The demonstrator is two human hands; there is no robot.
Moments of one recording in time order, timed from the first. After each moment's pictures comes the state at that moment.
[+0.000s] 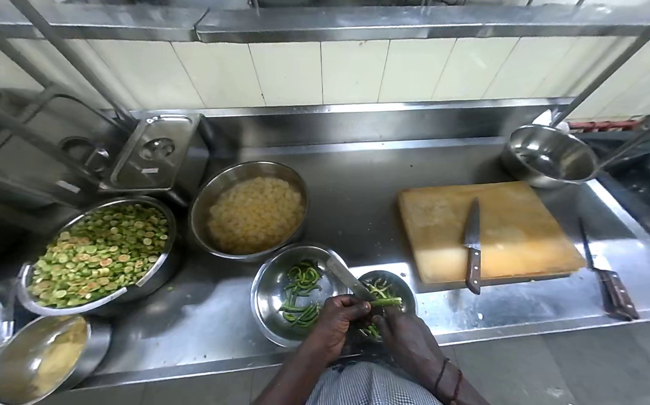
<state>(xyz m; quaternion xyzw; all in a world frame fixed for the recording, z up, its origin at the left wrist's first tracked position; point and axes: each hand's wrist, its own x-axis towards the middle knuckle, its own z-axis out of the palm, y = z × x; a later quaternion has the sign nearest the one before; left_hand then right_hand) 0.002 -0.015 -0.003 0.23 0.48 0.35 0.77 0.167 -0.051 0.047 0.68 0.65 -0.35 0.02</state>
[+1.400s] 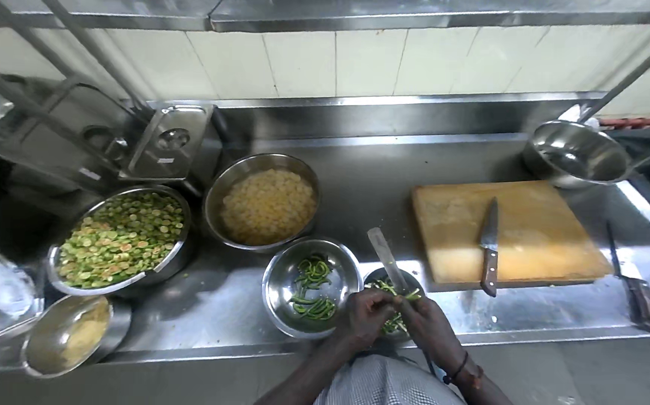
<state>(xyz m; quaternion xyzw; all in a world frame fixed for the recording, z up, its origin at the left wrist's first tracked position) 0.011 -0.019 -0.001 0.64 0.43 0.32 0.55 0.190 -0.044 0.008 0.65 0.49 -0.50 -0.30</state>
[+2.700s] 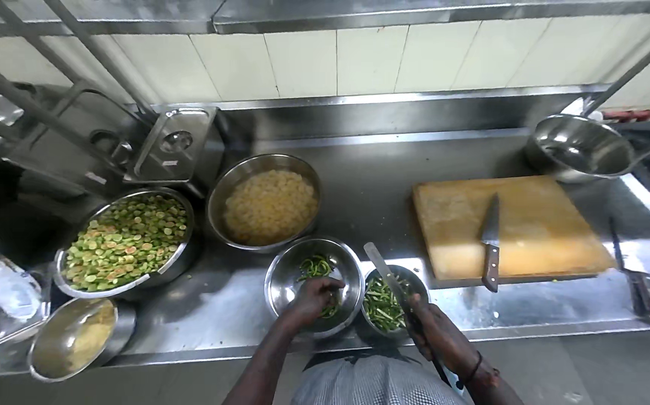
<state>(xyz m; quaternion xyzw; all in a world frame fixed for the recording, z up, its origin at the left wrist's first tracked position) -0.081 0.018 -0.016 0.58 0.55 0.16 0.58 0.204 -0.056 0.016 0.59 0.34 -0.68 -0.26</state>
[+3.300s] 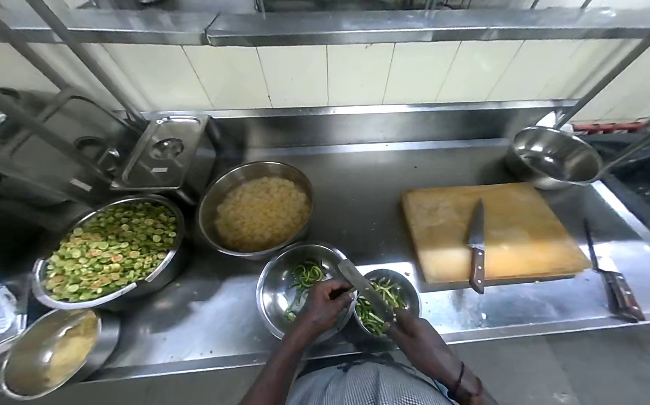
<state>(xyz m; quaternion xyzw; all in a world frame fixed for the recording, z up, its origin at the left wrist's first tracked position) -0.044 0.006 -0.001 0.57 0.50 0.29 0.59 0.194 -0.063 0.020 0.64 0.59 -0.48 -0.09</state>
